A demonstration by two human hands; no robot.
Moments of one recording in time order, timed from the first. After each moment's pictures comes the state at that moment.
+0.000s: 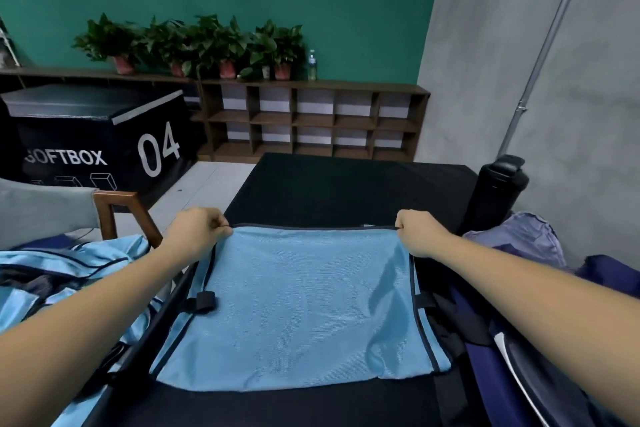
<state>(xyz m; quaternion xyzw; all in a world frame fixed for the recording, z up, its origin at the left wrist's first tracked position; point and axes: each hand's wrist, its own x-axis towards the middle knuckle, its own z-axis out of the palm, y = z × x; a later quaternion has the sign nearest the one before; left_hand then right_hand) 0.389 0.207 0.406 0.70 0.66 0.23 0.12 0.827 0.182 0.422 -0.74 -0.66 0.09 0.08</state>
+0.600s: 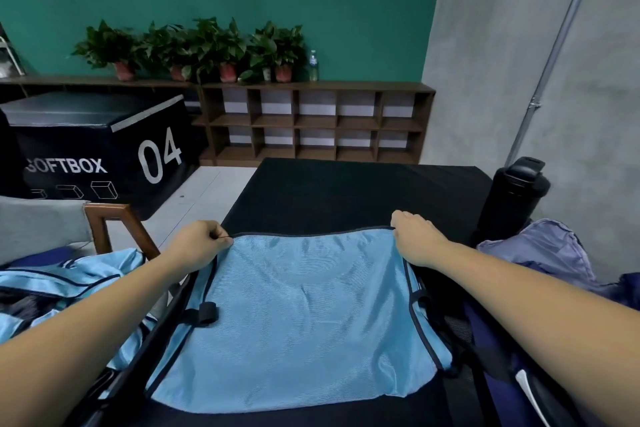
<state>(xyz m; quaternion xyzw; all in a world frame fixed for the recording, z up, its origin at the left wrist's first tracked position) 0.392 0.239 0.387 0.66 0.68 0.26 0.21 0.823 0.222 0.398 -0.70 -0.71 0.00 0.04</state>
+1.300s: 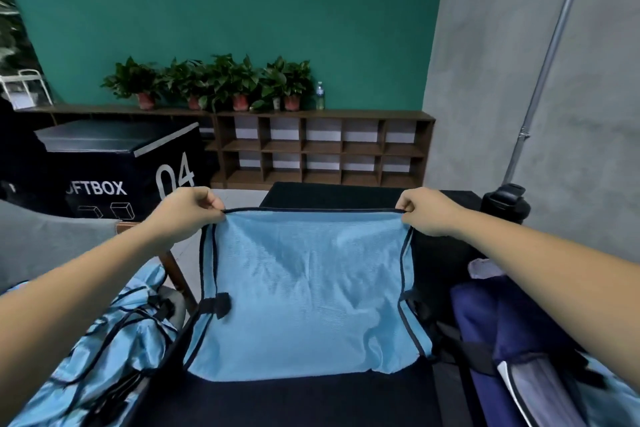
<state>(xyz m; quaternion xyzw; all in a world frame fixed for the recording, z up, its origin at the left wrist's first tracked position) 0.367 0.187 0.517 0.67 0.63 0.35 0.21 0.830 0.188 0.522 -0.66 -0.73 0.07 0.14</state>
